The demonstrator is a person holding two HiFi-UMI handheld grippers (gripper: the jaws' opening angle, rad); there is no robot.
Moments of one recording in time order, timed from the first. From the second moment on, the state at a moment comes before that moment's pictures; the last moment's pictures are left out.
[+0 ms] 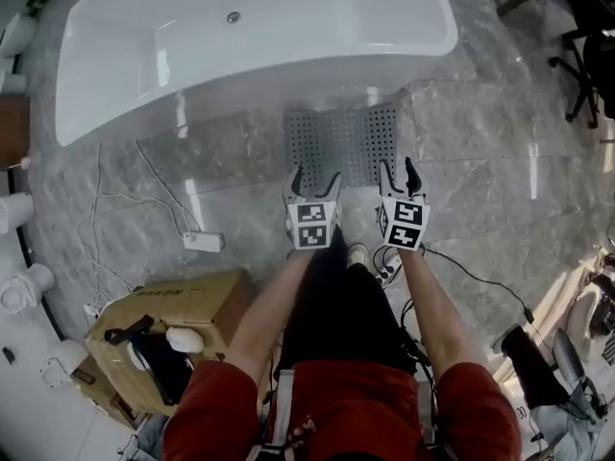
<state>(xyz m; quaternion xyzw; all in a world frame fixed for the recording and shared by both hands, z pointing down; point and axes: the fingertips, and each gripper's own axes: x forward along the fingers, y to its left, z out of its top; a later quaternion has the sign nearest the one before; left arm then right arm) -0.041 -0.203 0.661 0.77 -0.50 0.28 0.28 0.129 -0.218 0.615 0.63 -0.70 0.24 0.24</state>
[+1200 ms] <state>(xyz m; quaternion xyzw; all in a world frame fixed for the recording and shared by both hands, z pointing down) -0.037 -0.085 0.266 0.81 -0.57 0.09 0.09 0.116 -0.085 0.204 0.63 -0.77 0.04 -0.01</state>
